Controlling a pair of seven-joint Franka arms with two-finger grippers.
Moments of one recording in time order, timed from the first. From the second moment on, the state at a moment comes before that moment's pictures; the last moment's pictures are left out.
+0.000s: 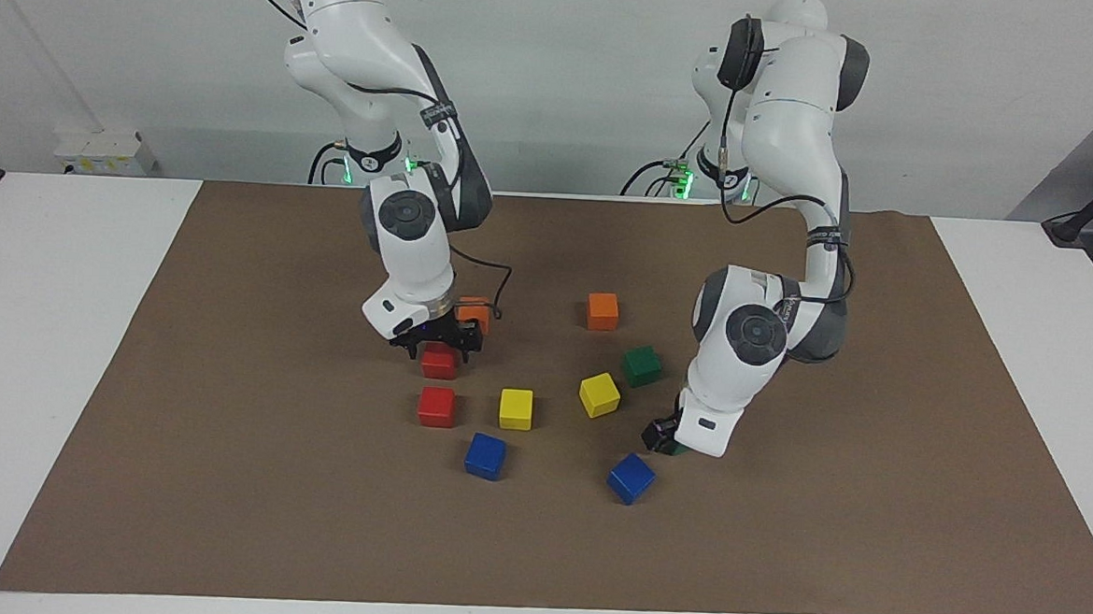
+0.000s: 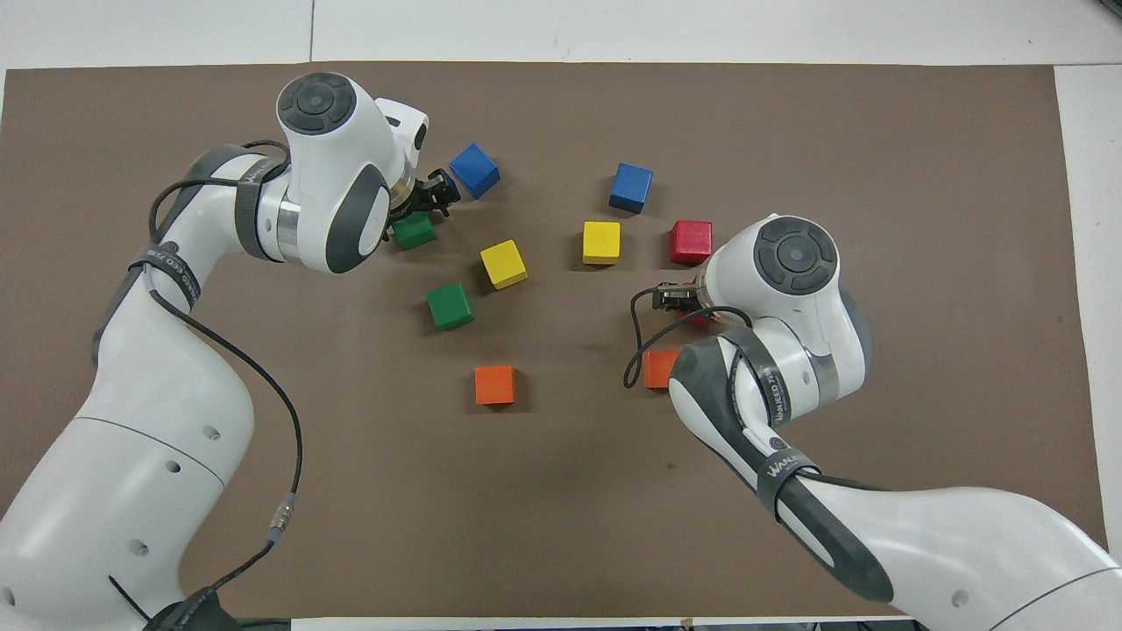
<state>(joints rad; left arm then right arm) -0.31 0.68 -0.05 -1.41 0.00 2.07 -0.68 0.30 0.30 0.05 -2.02 -0.02 2.35 0.43</state>
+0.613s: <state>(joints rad) -0.31 0.67 -0.05 -1.42 0.00 2.06 -0.67 0.29 0.30 0.05 -1.98 -0.02 2.27 0.47</state>
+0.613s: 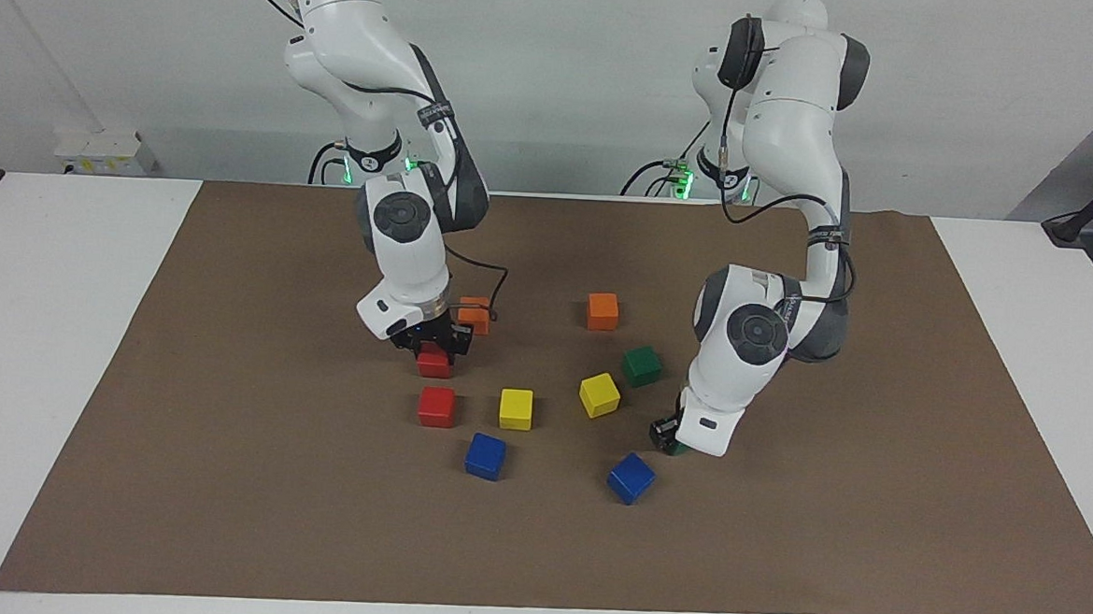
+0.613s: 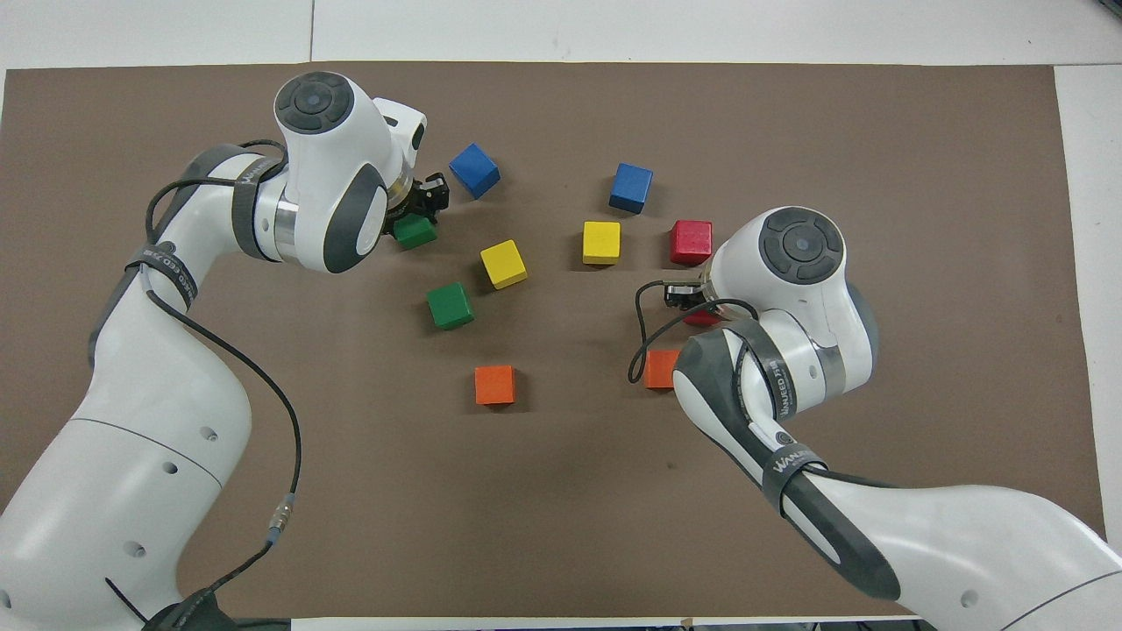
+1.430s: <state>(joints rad) -0.09 0.36 -0.03 -1.63 0.02 1.83 -0.11 0.02 0.19 0.04 -1.84 -0.02 2.03 0.05</state>
